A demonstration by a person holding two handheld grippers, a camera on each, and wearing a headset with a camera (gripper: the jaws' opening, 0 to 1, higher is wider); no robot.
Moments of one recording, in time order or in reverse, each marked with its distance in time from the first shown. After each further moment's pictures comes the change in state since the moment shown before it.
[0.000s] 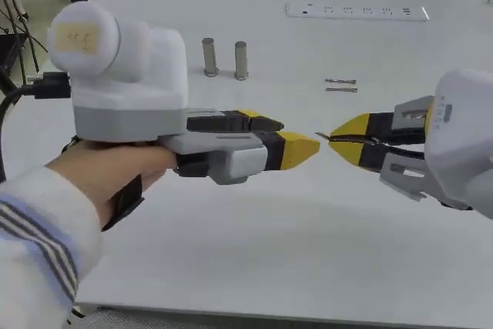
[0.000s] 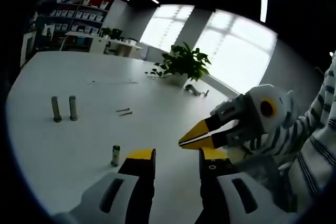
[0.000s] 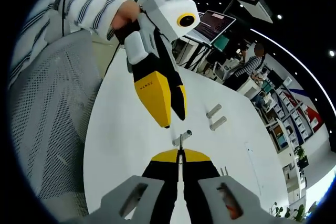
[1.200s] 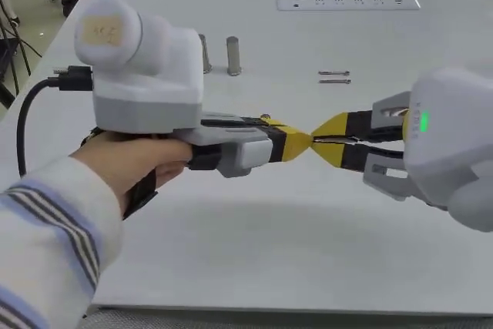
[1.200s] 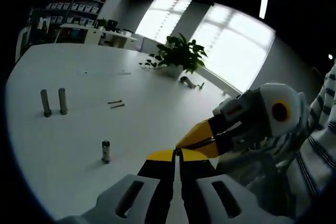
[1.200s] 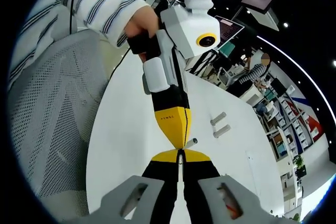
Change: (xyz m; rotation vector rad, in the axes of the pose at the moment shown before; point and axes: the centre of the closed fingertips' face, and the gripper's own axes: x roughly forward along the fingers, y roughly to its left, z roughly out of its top) left arm 0.010 -0.009 -0.012 -0.016 0.067 -0.041; right arm 0.000 0.012 0.014 -0.059 -0.021 0.016
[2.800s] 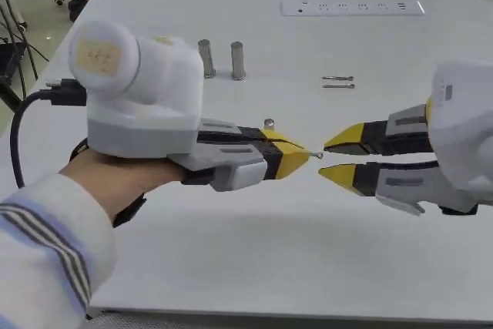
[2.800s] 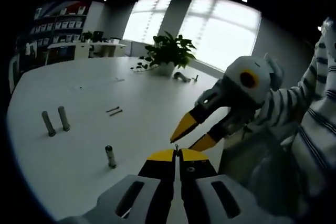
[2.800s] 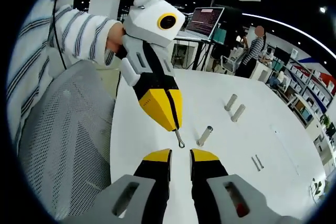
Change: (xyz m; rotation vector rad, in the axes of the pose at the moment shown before) left arm -0.011 -0.008 -0.008 0.200 0.030 -0.011; right arm -0.002 0.014 -0.014 0.381 -0.058 0.163
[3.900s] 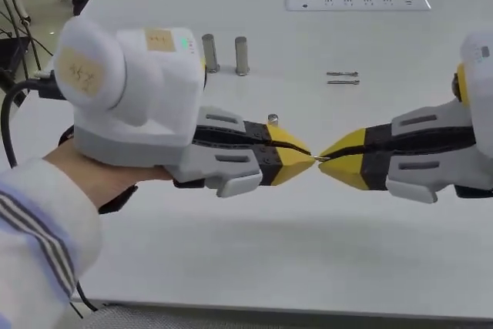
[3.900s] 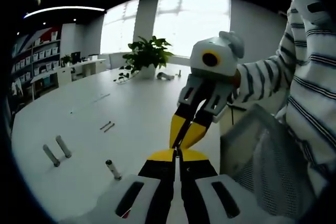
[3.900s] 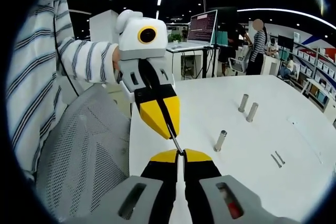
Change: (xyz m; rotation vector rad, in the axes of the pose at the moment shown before) left arm -0.003 -0.008 -0.001 0.249 0.022 -0.073; right arm -0.002 0.013 0.013 0.118 -0.087 0.115
